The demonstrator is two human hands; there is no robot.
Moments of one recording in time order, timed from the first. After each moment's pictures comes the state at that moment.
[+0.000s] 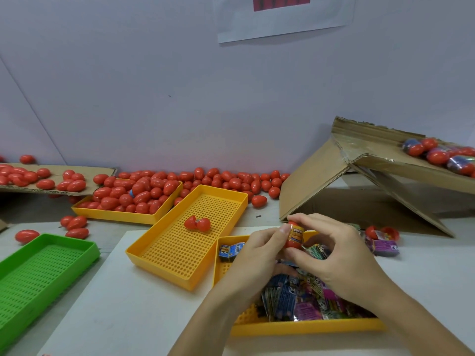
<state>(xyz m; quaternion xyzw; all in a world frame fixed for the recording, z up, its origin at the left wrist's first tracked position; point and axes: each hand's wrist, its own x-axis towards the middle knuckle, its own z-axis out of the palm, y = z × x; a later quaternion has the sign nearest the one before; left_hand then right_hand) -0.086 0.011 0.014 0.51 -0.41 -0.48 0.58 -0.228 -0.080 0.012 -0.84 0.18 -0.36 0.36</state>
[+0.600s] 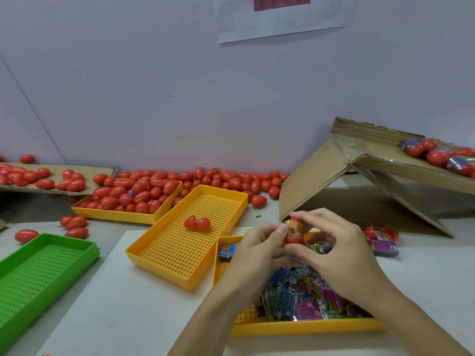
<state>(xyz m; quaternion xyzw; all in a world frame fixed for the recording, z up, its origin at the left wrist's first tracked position) -0.083 0.008 0.011 0.48 -0.38 -0.48 0.63 -0.226 -0.078 0.015 -0.83 0.20 -0.39 0.33</state>
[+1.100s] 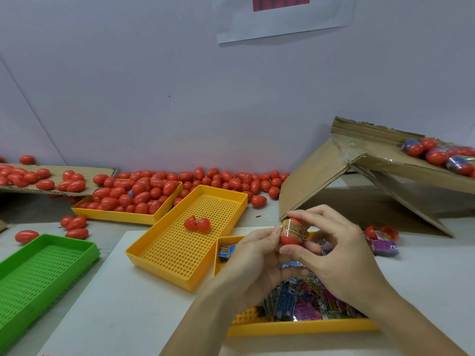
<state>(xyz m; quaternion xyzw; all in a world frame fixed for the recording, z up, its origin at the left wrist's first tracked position) -0.083 0.017 0.022 0.38 -0.32 -0.61 0.62 -0.223 -0.069 0.019 -0.82 0.19 -0.43 0.33</state>
